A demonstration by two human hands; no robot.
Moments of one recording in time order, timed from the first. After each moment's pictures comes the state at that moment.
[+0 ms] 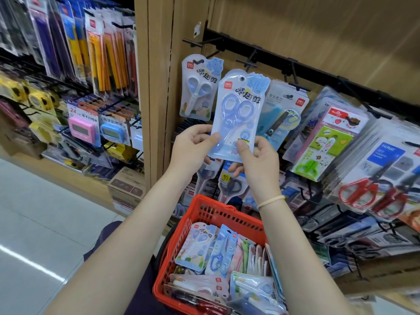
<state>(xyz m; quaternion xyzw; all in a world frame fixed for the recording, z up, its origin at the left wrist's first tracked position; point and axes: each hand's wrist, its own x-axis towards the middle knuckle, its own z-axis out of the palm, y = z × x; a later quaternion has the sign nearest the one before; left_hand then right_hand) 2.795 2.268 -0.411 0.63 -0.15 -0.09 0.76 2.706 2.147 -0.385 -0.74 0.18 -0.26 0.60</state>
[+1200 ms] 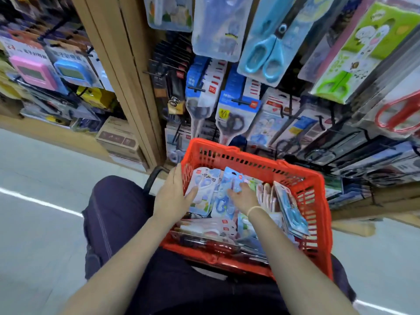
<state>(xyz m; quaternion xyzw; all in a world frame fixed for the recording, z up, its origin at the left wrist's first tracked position) 2.707 2.312 -0.666 0.92 -0.22 -0.15 0.29 2.623 2.097 -0.686 -0.80 0.42 0.18 0.39</state>
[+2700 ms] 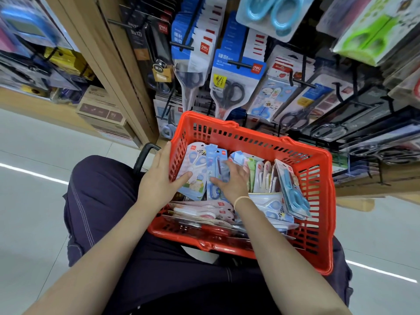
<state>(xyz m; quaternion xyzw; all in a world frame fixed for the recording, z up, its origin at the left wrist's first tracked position) 2.710 2.318 -0.676 0.90 -0.21 -0.17 0.33 2.613 2.115 -0.732 -0.82 0.39 0.11 0.41</state>
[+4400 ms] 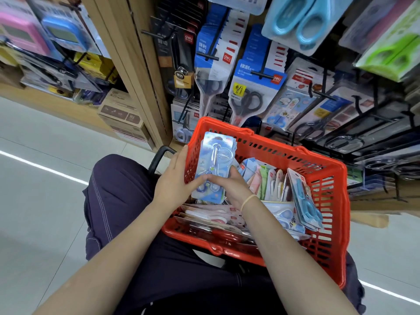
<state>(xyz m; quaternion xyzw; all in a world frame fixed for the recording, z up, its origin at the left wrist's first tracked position) 2.711 2.317 -0.669 0.89 -0.21 -0.18 0.37 2.644 2.147 -0.694 -0.55 0.38 0.10 0.74</state>
